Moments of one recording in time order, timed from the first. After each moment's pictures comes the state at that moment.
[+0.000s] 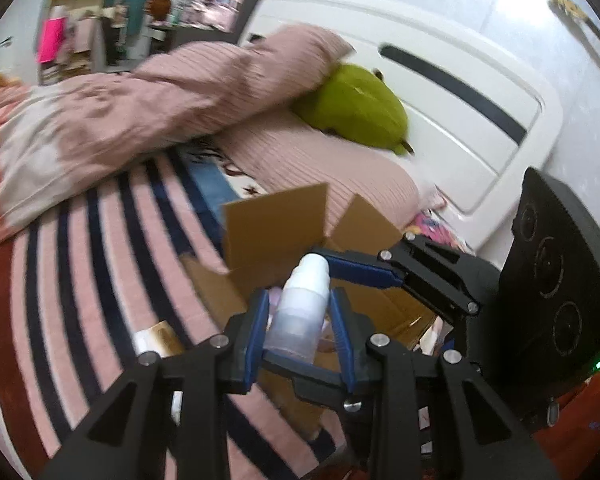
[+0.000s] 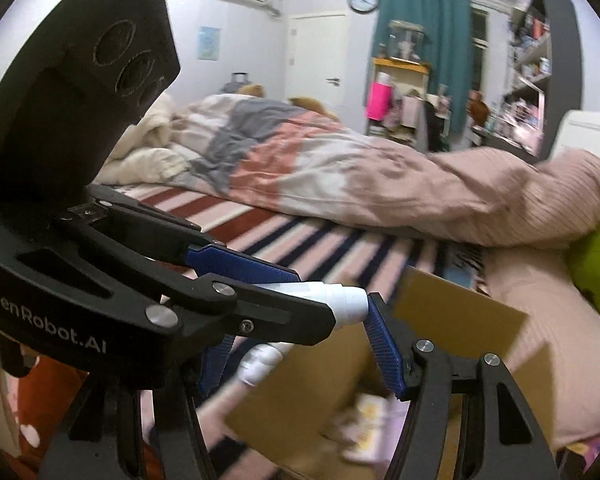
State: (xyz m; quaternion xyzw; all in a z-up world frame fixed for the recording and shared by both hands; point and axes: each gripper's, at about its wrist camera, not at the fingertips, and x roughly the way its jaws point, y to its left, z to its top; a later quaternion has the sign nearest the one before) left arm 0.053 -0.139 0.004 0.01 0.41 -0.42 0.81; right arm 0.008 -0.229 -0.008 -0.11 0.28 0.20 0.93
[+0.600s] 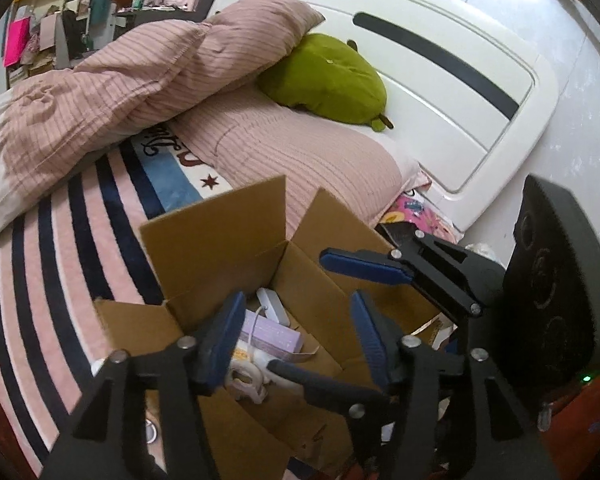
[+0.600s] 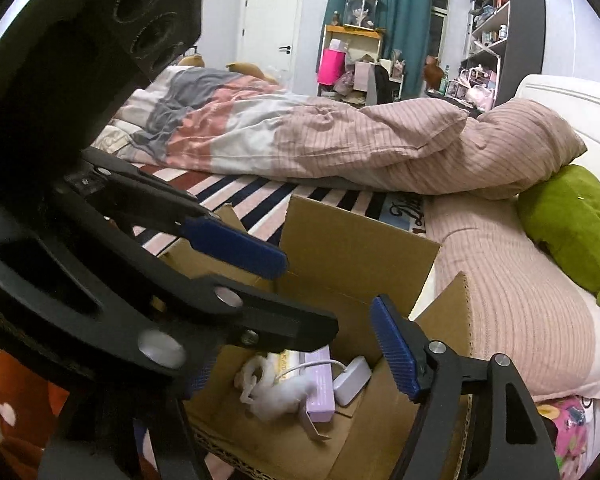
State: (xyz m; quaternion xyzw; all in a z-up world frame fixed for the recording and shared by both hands) left arm 0.069 -0.193 -0.004 0.03 0.42 -0.45 0.79; right arm 0.005 -0.293 -0.022 -0.11 0.33 0.13 0.93
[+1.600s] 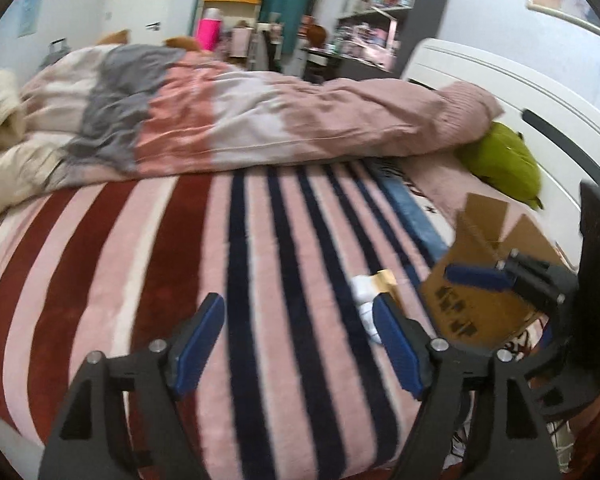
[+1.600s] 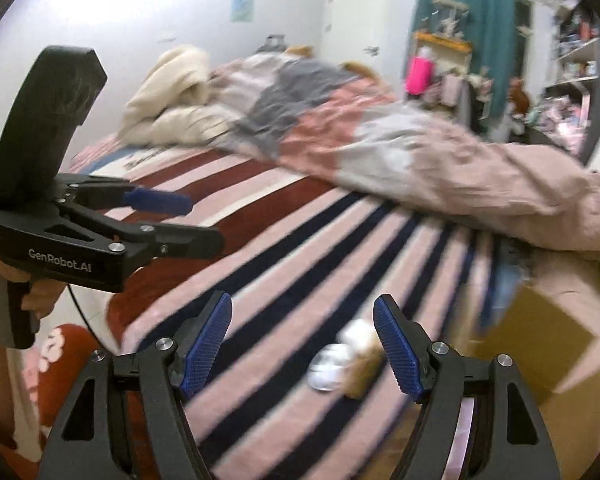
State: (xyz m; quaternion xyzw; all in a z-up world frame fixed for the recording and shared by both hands) left arm 0.016 0.082 -0.046 -0.06 0.37 -0.16 0.91; right arm 0.016 -0.107 -0.043 -0.14 0.35 0.29 0.88
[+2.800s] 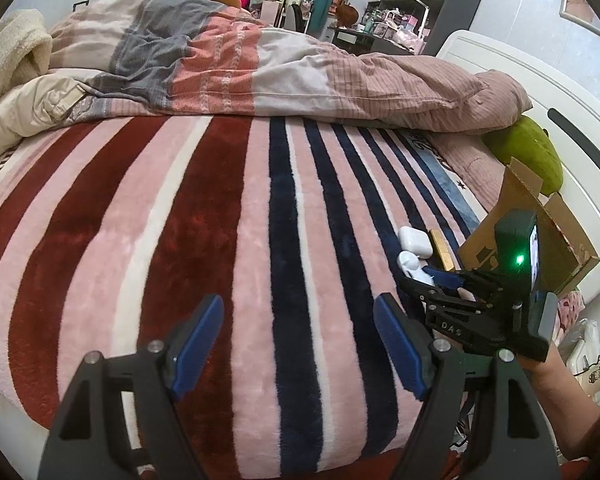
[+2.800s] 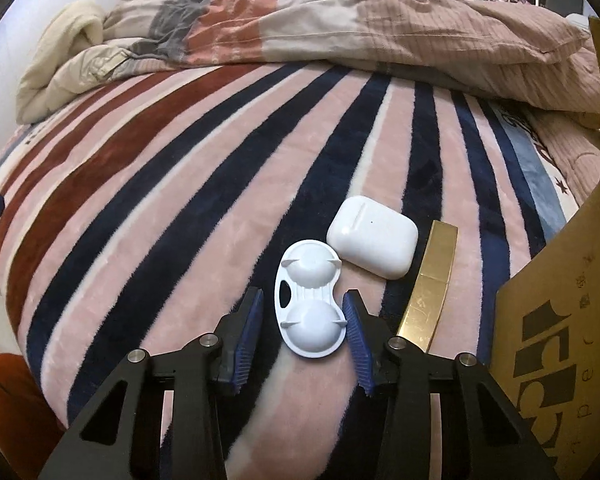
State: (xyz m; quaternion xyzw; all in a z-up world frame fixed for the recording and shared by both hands) left arm 0.008 0.118 -0.110 -0.08 0.42 -0.14 0.89; right arm 0.075 -0.119 -0.179 -0.09 0.46 0.13 0.87
